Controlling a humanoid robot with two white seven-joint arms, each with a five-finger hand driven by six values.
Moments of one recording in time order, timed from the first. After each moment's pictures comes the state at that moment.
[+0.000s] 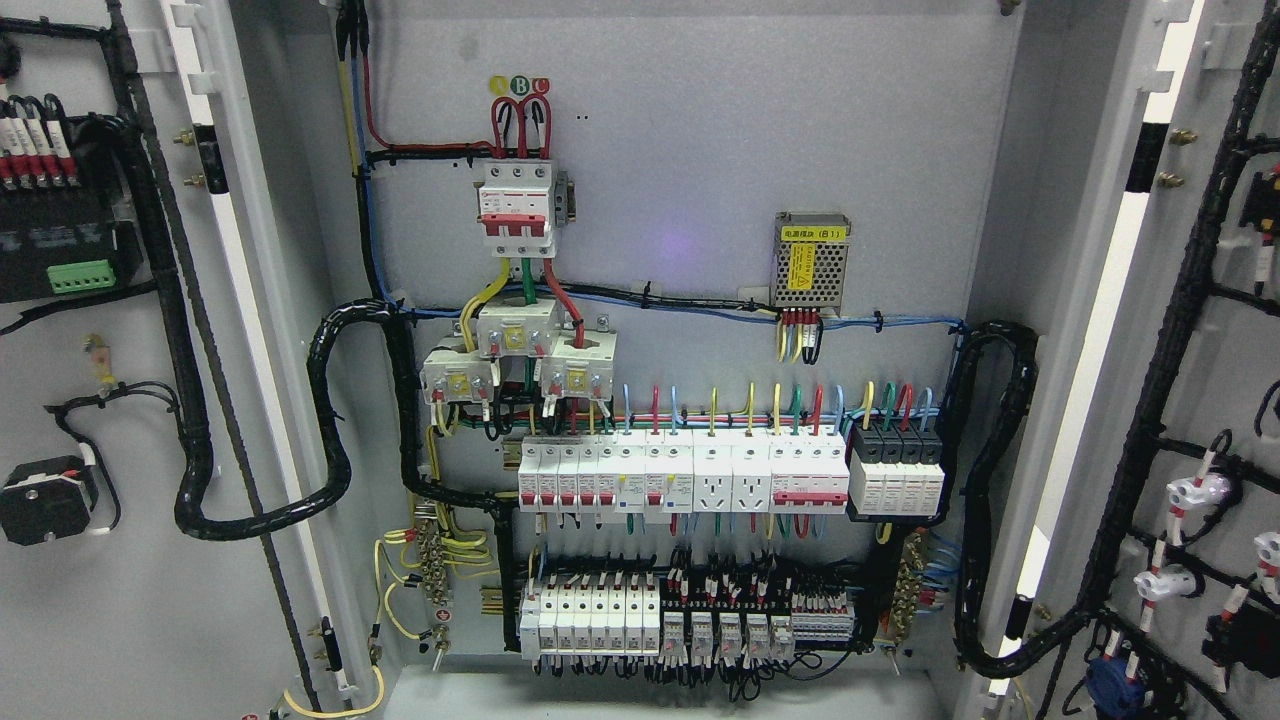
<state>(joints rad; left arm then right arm) 0.13 0.01 0.15 -0.96 -0.13 -0.77 -0.22 0.12 0.10 -0.21 -0.95 -0.42 -0.31 0.92</state>
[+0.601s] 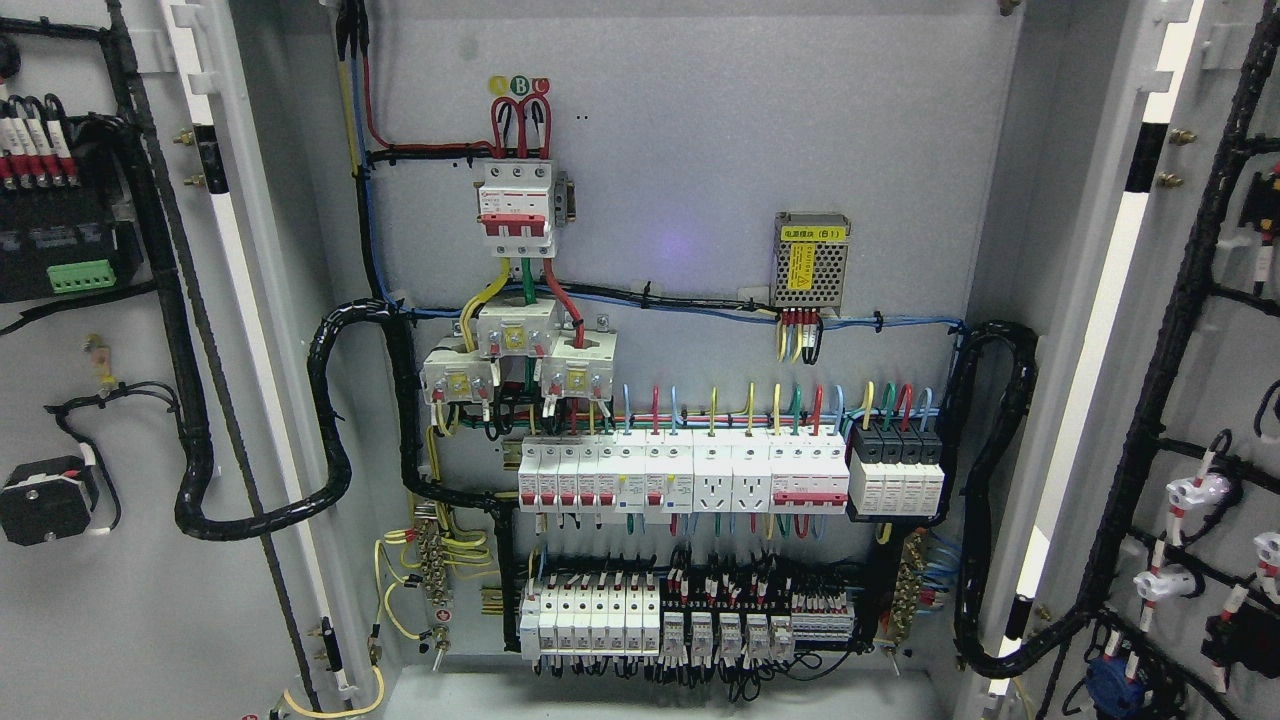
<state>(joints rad) 0.07 -0.03 0.14 -0.41 -0.10 -0.47 -0.21 0.01 0.03 -0.11 -0.37 -0.30 -0.16 0.45</state>
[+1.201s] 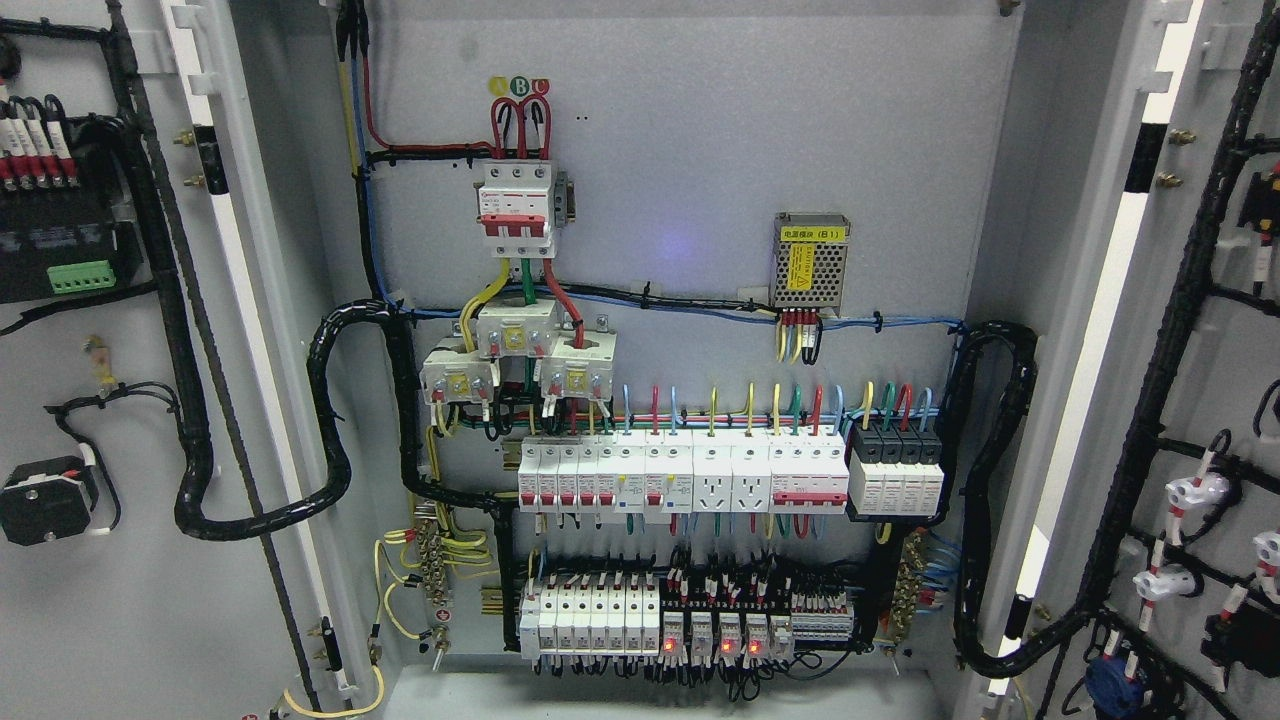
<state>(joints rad) 0.06 -0.01 0.14 -0.17 -0.07 -0.11 -0.22 0.03 0.00 0.10 -0.18 -0.08 -0.06 0.13</state>
